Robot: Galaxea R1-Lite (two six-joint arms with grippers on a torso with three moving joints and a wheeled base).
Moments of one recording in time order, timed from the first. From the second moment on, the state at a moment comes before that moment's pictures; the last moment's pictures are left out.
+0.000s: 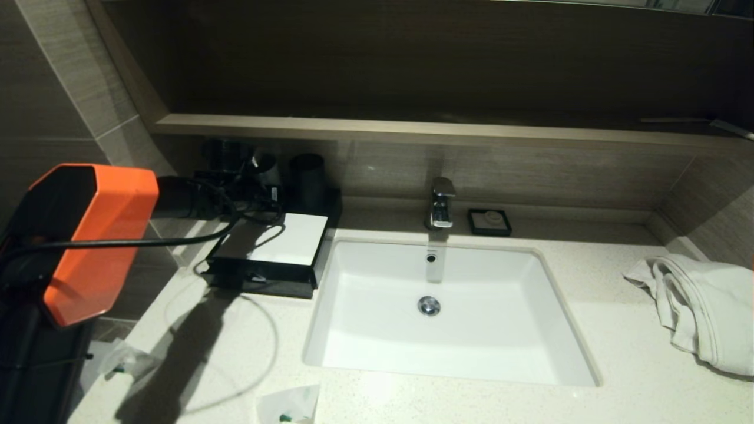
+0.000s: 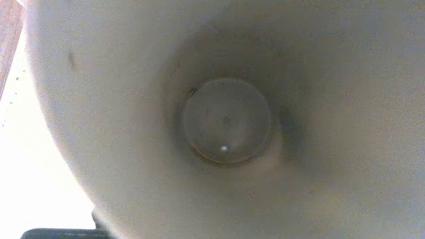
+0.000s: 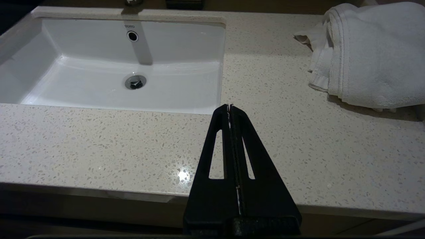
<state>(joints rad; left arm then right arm) -0.10 2.39 -1.95 -0.04 -0.01 -0.04 0.00 0.00 0.00 0.00 0.00 0.00</state>
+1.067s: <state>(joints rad) -0.10 2.34 -1.91 -0.05 0.02 -0.05 0.00 0.00 0.00 0.00 0.00 0.00</state>
